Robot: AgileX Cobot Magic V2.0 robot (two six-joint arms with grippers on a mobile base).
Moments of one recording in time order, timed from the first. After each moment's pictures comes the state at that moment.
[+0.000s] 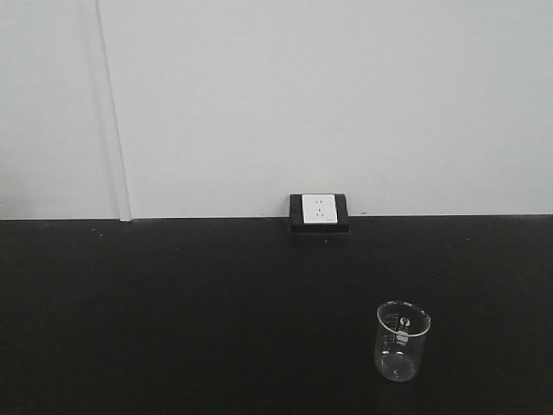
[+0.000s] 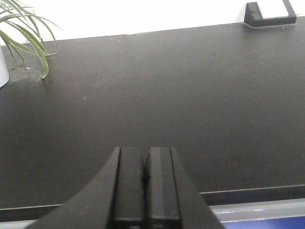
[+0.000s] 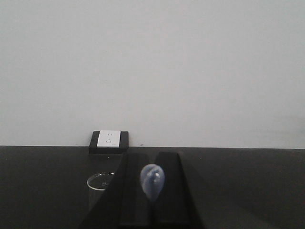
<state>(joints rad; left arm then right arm) -0.07 -0.01 0.03 -0.02 0.01 0.05 0.02 0.01 -0.12 -0.53 0.03 0.50</state>
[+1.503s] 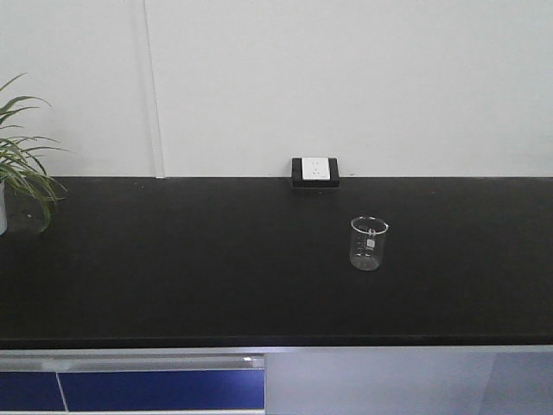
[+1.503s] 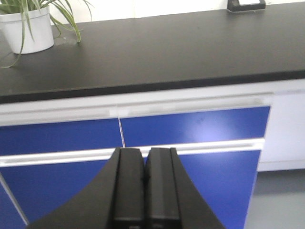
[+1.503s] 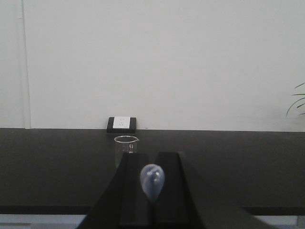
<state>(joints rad) -0.07 -0.01 0.03 -0.02 0.01 0.05 0.02 0.01 -0.12 -0.53 0.03 0.50</state>
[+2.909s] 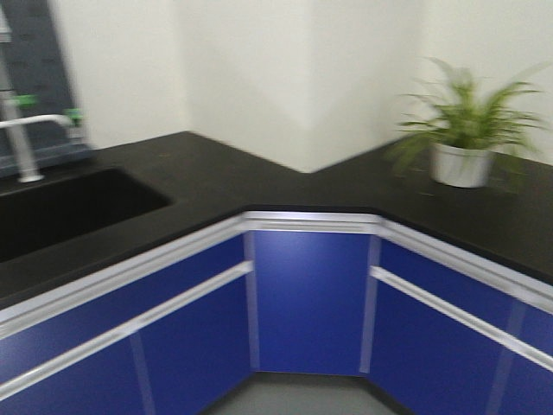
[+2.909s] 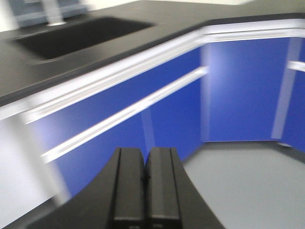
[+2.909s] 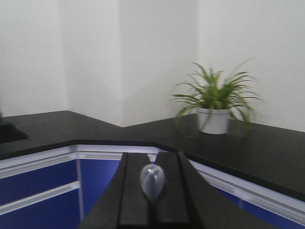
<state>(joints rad) -0.07 -0.01 0.03 -0.02 0.01 0.05 0.02 0.01 -0.12 -0.53 0.03 0.50</state>
